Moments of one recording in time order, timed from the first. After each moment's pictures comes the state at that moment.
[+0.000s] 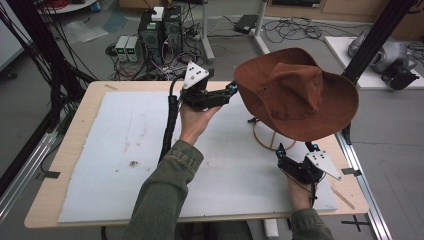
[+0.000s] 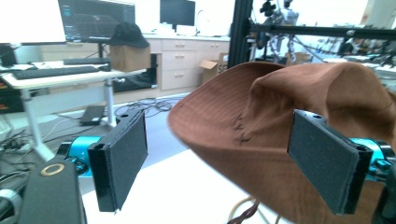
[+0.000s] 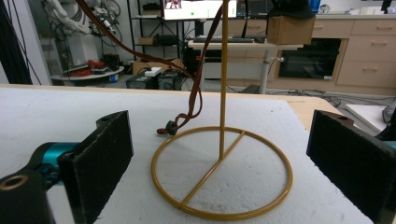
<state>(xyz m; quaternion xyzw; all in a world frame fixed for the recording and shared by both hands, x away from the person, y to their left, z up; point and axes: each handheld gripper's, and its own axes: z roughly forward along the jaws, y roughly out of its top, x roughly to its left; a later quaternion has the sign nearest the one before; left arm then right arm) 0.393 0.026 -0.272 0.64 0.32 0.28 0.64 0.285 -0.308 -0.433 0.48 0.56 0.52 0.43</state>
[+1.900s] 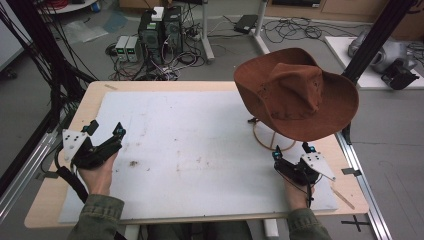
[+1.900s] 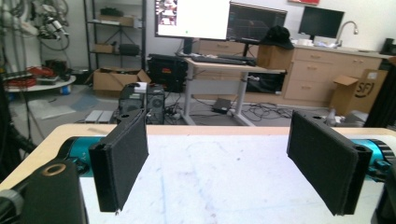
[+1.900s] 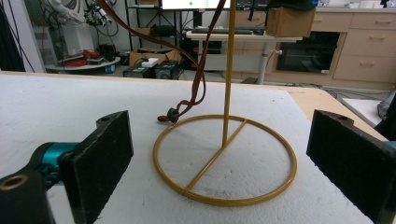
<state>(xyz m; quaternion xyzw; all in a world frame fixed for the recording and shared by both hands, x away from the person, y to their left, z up) 0.279 0.257 -0.383 0.50 0.49 0.44 0.56 0.284 -0.301 -0.441 0.49 0.57 0.50 0.43</state>
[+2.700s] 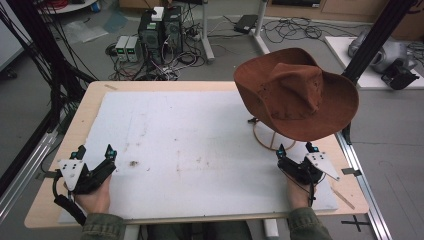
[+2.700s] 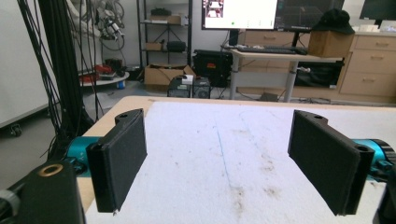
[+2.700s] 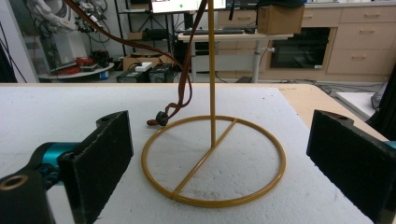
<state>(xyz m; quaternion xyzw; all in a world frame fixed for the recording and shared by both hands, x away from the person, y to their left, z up) 0.243 0.266 -0.430 0.48 0.53 0.49 0.50 0.287 -0.309 -0.441 0.51 0.55 0.51 0.43</state>
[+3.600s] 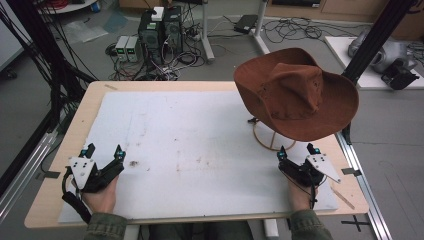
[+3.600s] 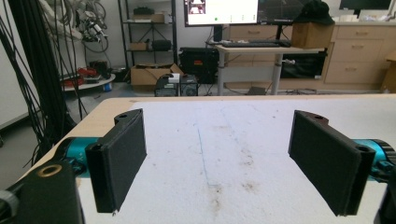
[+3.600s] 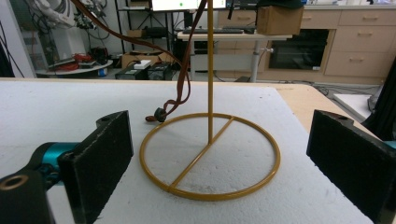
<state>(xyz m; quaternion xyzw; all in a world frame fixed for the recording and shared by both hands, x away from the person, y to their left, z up) 0.249 0.251 -0.432 0.52 0.50 0.48 0.50 0.281 -0.312 -0.441 0.50 0.56 0.50 0.43</state>
